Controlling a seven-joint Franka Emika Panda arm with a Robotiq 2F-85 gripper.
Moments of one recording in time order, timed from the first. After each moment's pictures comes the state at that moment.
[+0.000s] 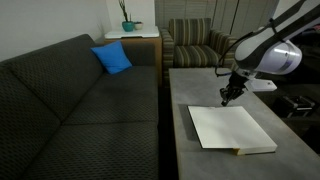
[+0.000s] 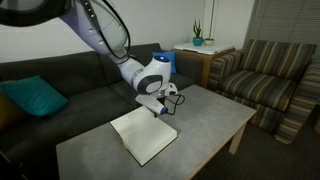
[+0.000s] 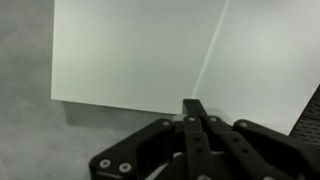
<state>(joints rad) -0.01 1.48 0.13 -1.05 0.16 2.62 -0.29</state>
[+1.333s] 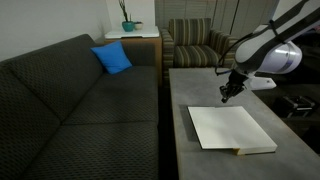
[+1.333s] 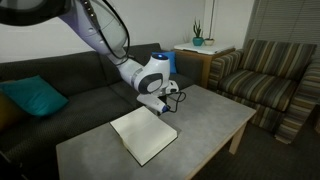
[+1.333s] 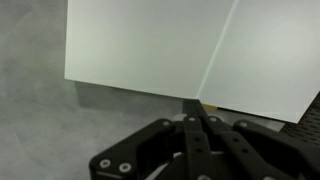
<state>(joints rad) 0.00 1.47 0.12 -1.05 0.10 2.68 -0.24</state>
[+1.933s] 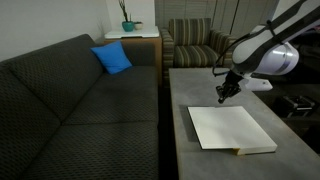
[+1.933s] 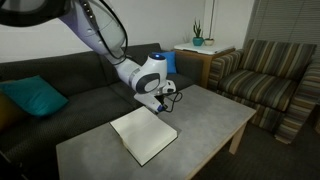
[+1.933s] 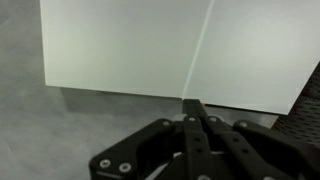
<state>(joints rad) 0.01 1.48 0.14 -1.06 0.09 2.70 -0.17</state>
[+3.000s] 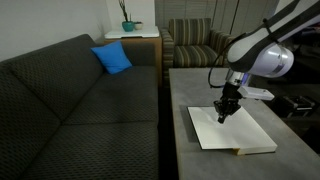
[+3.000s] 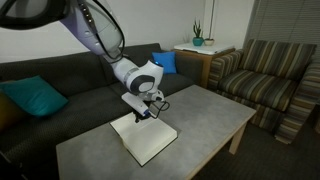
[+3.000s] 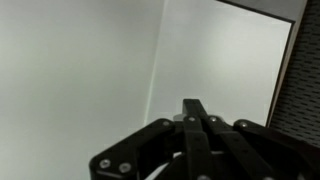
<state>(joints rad) 0.00 1.48 0.20 -1.08 0.12 2.37 -0.17</state>
